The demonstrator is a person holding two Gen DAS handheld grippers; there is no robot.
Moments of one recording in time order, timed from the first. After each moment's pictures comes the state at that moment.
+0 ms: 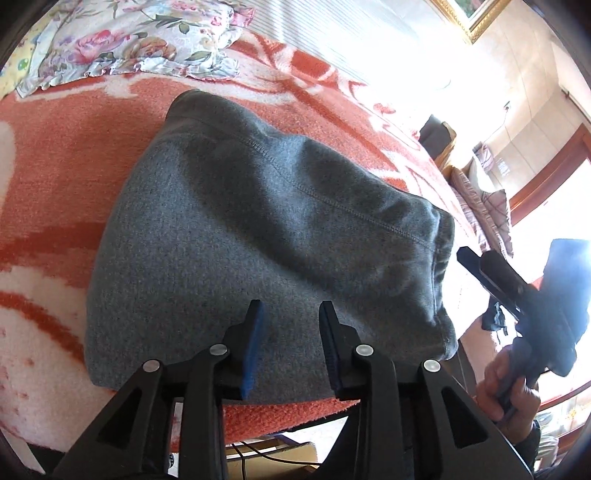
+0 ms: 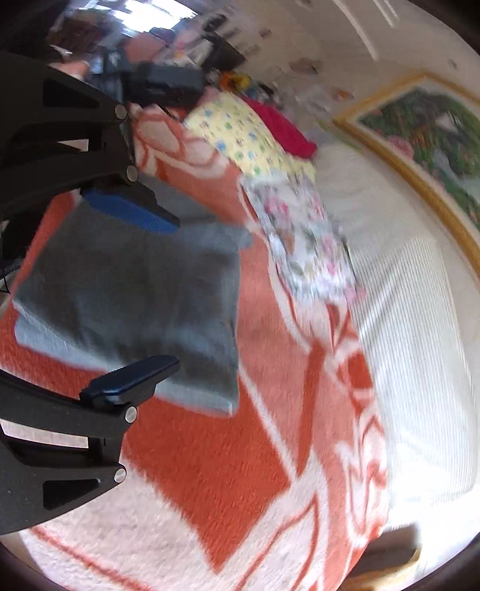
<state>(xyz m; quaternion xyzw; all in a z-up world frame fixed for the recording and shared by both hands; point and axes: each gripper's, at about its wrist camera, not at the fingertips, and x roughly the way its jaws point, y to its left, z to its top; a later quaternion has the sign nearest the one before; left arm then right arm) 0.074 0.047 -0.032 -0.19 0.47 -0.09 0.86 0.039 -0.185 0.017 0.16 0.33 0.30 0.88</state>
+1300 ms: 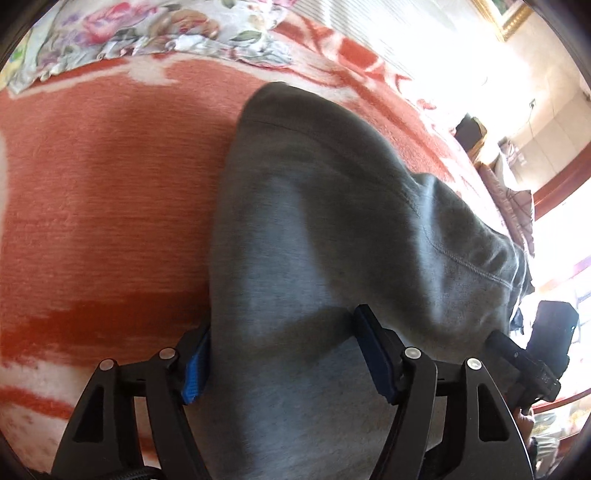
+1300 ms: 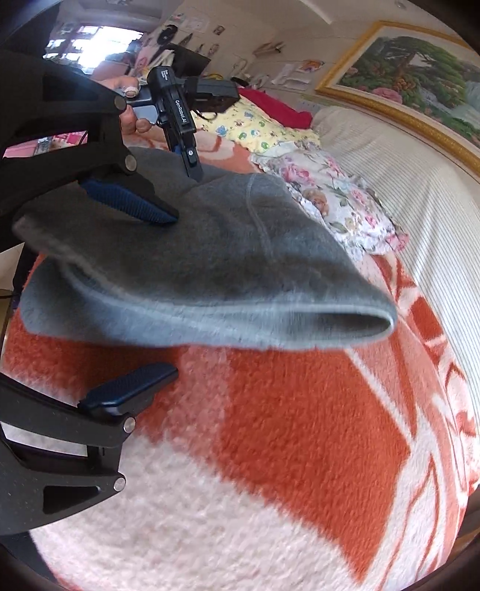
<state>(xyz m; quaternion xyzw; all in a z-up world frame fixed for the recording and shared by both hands) 0.137 0.120 -0.068 -0.17 0.50 -0.07 0.84 0.056 -0.188 -0.072 0.27 0.43 0.27 0.82</state>
